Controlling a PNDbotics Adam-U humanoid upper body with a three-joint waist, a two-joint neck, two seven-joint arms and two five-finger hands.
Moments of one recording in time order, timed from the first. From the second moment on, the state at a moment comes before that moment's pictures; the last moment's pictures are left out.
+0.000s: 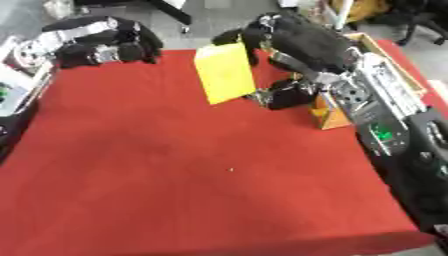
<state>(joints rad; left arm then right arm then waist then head) -0.82 0.49 -0.24 -1.38 0.04 0.04 -0.59 -0.70 -0.57 0.31 -1.71 0.67 -0.40 0.21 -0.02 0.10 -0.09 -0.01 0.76</state>
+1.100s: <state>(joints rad) -0.33 0.49 0.06 -1.91 0.17 0.10 -0.33 -0.86 -0.70 -0.05 -0.65 0.89 -0.15 -0.14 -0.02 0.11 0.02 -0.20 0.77</state>
